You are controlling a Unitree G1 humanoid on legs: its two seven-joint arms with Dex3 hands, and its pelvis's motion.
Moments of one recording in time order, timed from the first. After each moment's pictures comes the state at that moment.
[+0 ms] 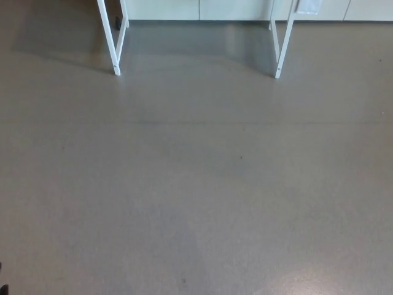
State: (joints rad) left_arm 0.06 0.54 0.13 0.71 0.00 0.14 -0.22; right_arm 0.17 -0.77 -0.35 1.11 -0.05 -0.17 0.26
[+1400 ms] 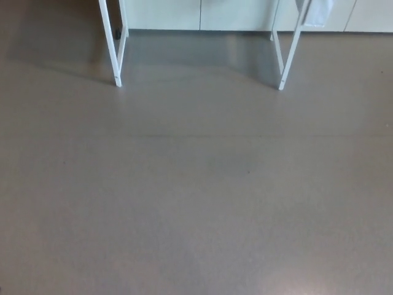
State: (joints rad) left_arm 0.09 0.57 0.13 0.75 -0.02 0.17 -0.30; right_arm 0.13 -0.82 -0.34 1.21 0.04 -0.29 0.42
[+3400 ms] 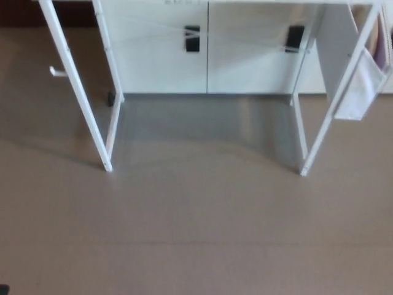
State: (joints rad) left_arm 0.07 0.57 0.10 0.75 -0.01 0.17 -0.31; right_arm 0.03 -0.84 -0.36 1.19 0.09 -0.21 0.47
